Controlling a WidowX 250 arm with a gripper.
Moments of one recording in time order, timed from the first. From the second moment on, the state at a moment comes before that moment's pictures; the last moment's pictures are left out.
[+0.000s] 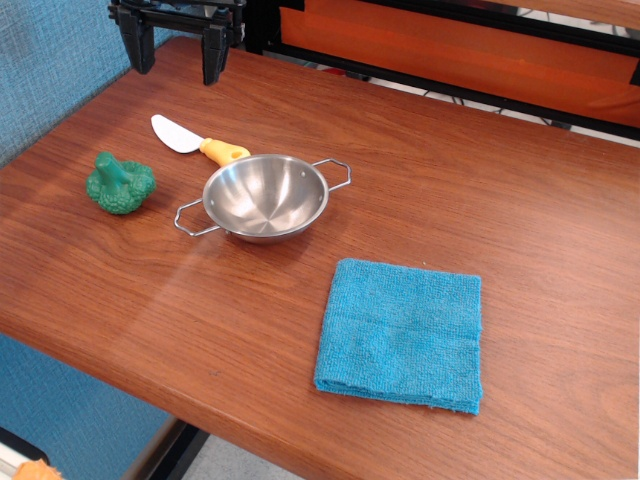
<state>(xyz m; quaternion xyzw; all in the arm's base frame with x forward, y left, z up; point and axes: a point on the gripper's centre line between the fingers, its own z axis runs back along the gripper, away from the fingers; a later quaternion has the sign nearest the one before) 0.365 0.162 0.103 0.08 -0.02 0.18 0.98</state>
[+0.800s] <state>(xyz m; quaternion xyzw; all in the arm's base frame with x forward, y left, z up) 0.344 0.130 0.079 0.06 -0.01 0.12 0.99</state>
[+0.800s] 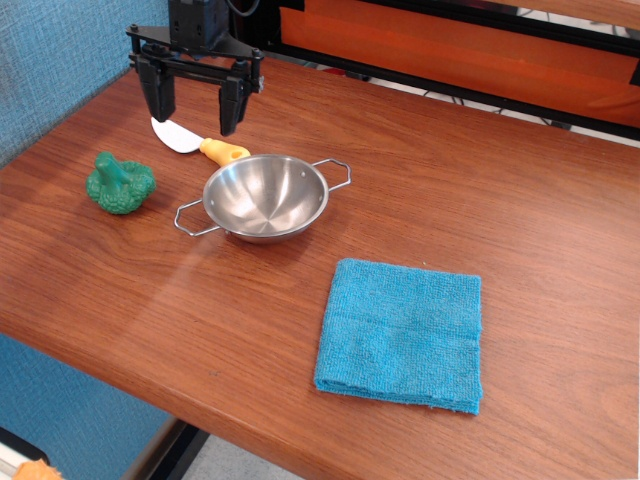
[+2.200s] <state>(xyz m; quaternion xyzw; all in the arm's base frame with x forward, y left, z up) 0.329 0.106 0.021 -0.05 0.01 0.04 1.00</state>
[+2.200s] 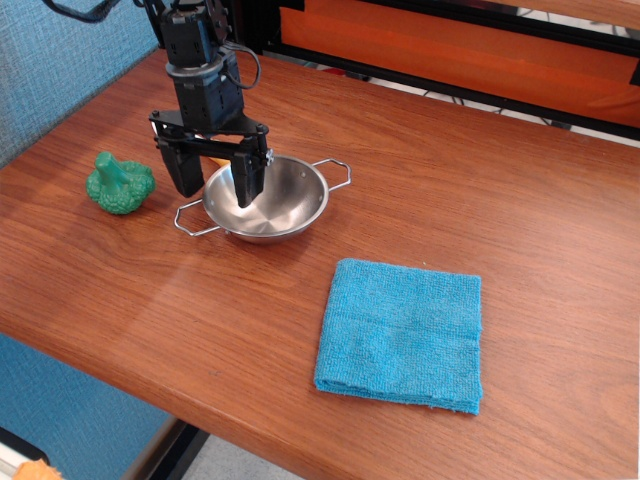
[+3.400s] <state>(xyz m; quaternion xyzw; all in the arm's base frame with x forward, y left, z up) 0.322 0.089 0.047 -0.13 -0.04 0.04 0.99</state>
